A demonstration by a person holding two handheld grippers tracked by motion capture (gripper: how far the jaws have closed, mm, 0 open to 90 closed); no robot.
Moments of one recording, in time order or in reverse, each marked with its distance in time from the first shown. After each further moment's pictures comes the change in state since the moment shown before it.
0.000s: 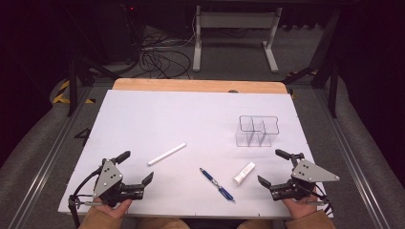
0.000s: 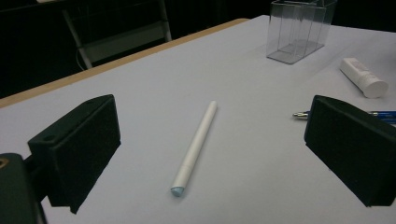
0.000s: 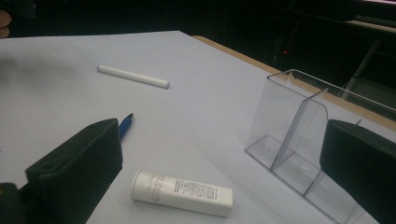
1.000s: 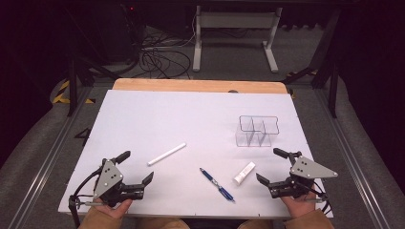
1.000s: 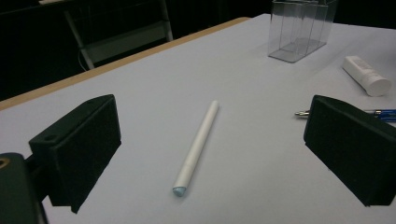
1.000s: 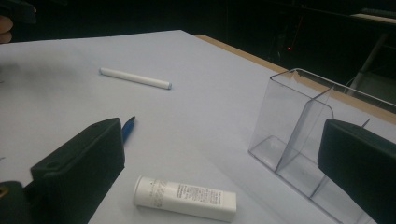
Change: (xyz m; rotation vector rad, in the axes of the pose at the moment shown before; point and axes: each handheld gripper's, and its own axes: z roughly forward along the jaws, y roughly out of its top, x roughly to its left) left arm 0.000 0.000 0.000 0.001 0.007 0.007; right arm -0.004 0.006 0.005 0.006 0.011 0.026
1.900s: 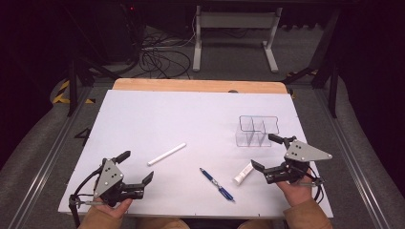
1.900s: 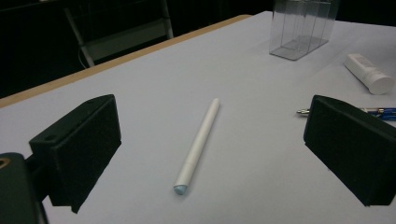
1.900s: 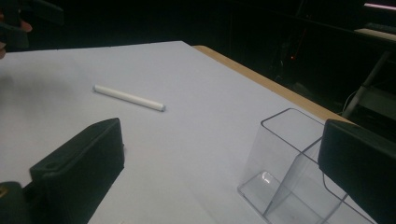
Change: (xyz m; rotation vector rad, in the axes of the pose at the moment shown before) left arm 0.000 0.000 0.001 0.010 0.001 0.000; right arm -0.014 0.035 0.021 0.004 0.024 -0.049
